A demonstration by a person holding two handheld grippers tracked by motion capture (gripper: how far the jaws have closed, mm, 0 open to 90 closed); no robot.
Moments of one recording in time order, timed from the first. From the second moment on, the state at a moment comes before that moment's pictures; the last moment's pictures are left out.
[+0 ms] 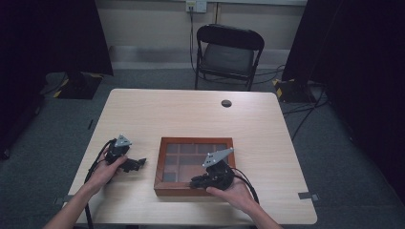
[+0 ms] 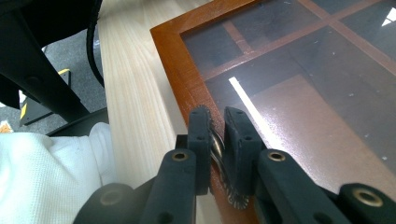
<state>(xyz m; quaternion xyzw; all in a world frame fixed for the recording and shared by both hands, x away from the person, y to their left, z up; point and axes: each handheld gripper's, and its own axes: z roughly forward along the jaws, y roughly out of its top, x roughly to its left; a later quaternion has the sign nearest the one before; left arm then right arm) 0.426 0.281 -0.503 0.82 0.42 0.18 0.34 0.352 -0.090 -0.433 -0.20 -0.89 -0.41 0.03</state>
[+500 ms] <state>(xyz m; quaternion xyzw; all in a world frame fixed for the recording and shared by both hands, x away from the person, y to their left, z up) 0.426 0.281 -0.503 0.82 0.42 0.18 0.34 0.354 -0.091 -0.419 -0.20 -0.88 -0.43 0.03</state>
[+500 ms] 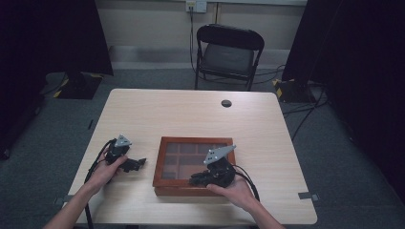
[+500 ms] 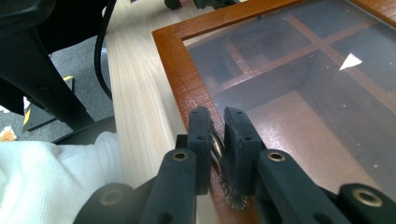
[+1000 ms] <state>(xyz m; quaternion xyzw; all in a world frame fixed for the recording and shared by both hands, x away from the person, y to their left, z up) 0.426 0.281 -0.503 0.82 0.42 0.18 0.34 0.357 -0.094 -0.401 -0.20 -0.87 -0.44 0.03</state>
